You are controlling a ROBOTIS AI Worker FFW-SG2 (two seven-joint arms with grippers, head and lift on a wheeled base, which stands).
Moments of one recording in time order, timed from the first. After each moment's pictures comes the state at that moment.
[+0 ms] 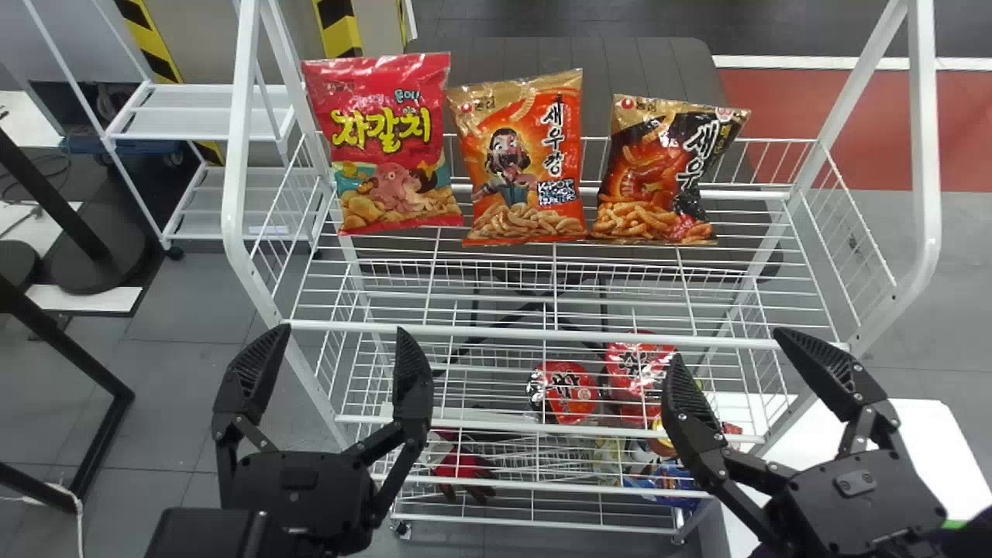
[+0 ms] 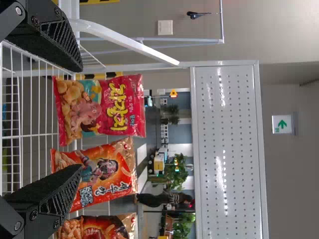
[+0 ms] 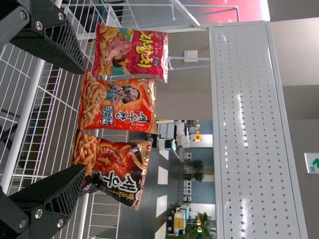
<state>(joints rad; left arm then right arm) 0.82 0.21 -0.28 -2.28 -0.13 -0.14 0.36 0.89 -0.03 0.06 -2.37 0.03 -0.03 0.25</state>
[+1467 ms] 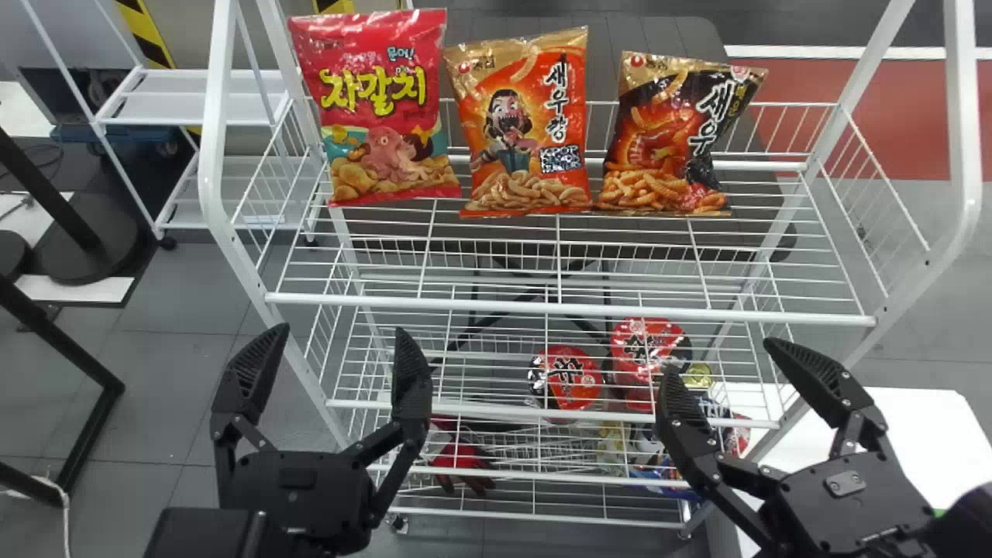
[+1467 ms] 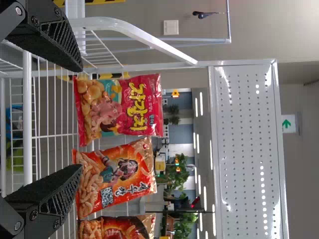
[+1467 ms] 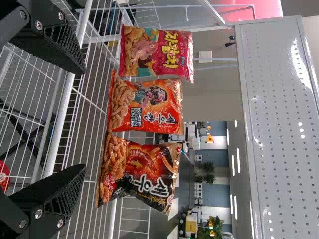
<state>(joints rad) 0.83 0.21 -0.27 -2.28 -0.13 -0.14 0.35 0.88 -0.04 0.06 -2.37 0.03 0.04 0.25</state>
